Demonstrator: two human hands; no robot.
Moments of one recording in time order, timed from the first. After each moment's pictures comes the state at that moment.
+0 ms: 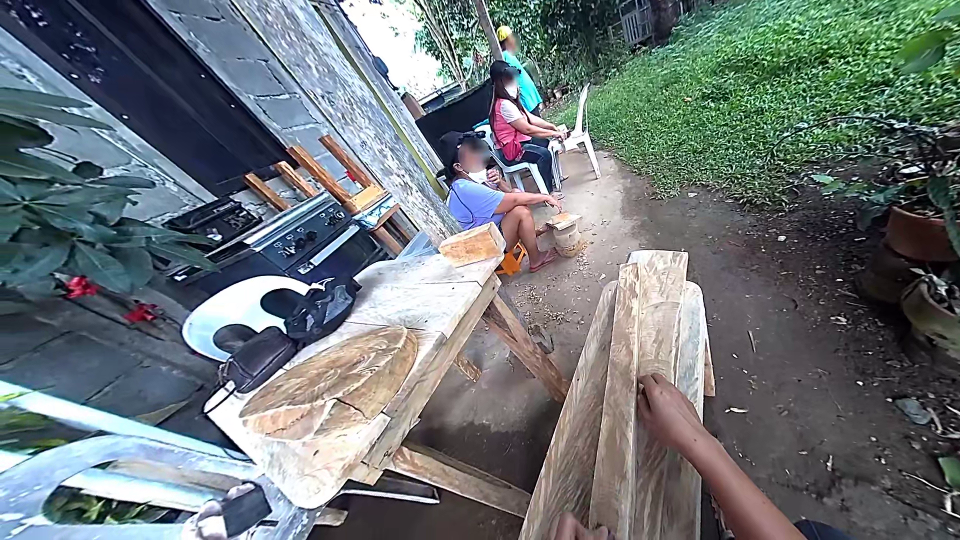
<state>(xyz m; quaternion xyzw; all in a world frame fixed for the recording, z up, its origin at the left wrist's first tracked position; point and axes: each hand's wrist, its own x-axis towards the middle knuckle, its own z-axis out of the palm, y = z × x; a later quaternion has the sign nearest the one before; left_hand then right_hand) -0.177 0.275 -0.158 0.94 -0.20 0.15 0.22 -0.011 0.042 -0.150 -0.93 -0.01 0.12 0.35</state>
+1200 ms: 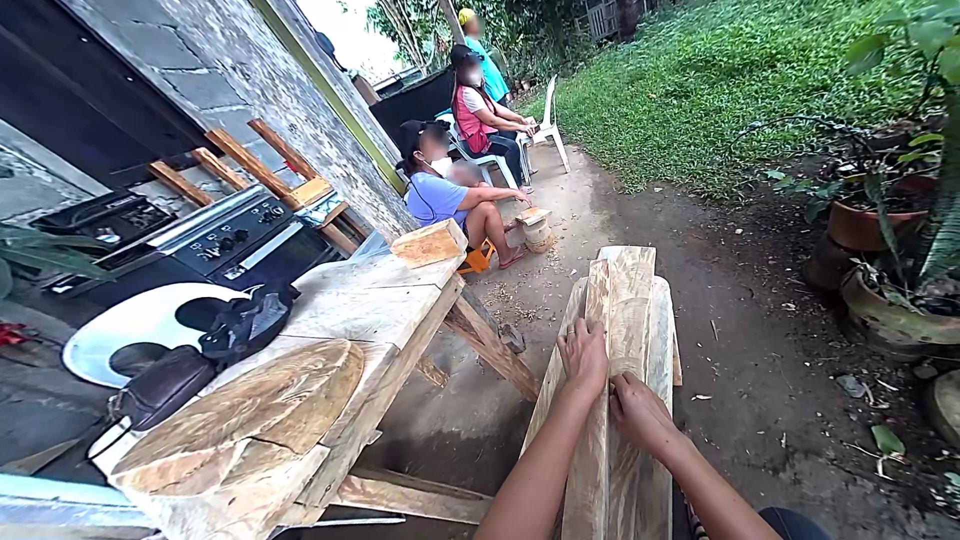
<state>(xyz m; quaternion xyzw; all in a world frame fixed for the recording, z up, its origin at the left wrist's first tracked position) 0.074 0.122 -0.110 0.99 -0.11 0.01 0.03 -0.009 0.039 -0.154 -0.93 -0.01 0.11 0.36</state>
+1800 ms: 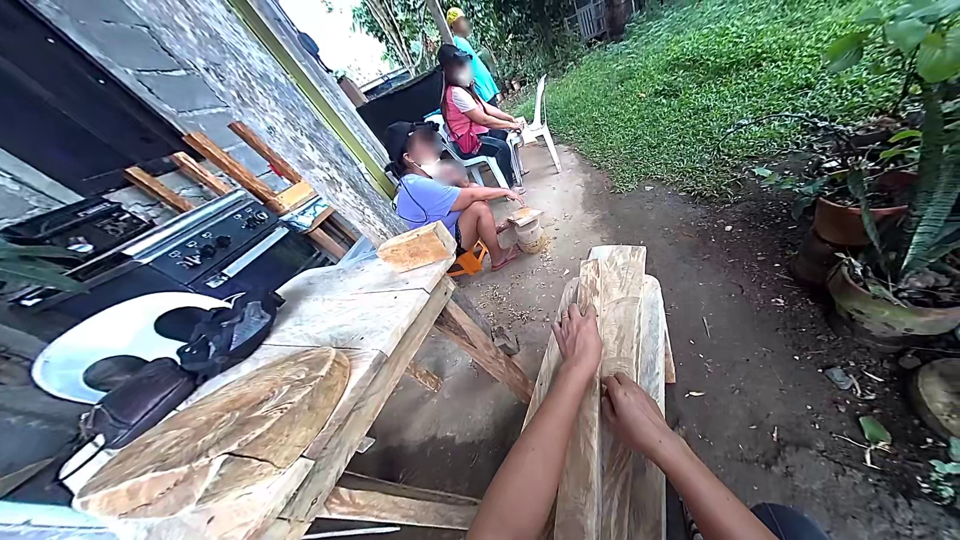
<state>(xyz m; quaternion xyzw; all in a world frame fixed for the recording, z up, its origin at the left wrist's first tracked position) 0.107 0.103 -0.109 1.00 -0.09 0.01 0.02 -0.010 0.037 -0.154 -0.93 -0.02 0.12 0.36</state>
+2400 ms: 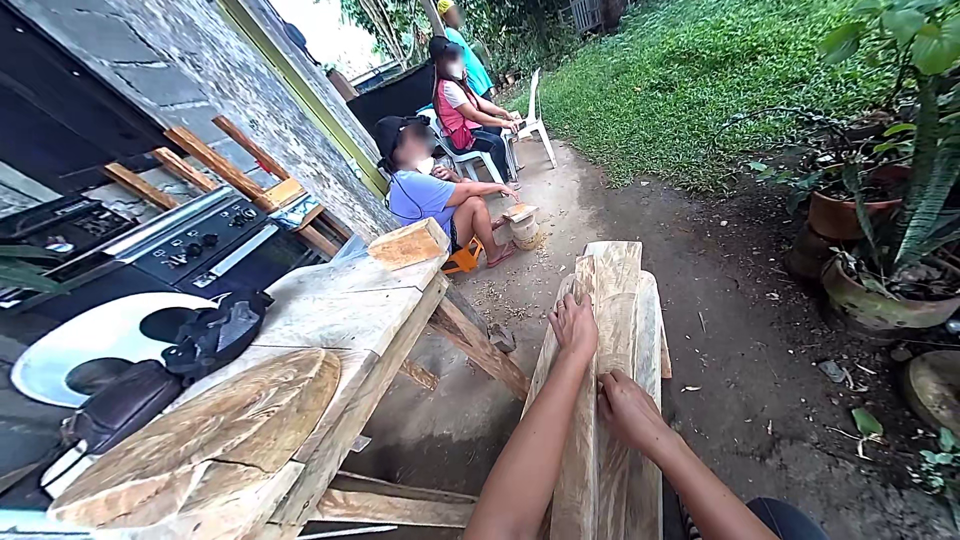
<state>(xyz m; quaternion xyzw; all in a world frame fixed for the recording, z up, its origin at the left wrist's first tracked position) 0.124 0.096 -0.110 1.00 -0.08 0.02 0.02 -0.011 0.037 -0.153 -0.93 -0.02 0.12 0.36</state>
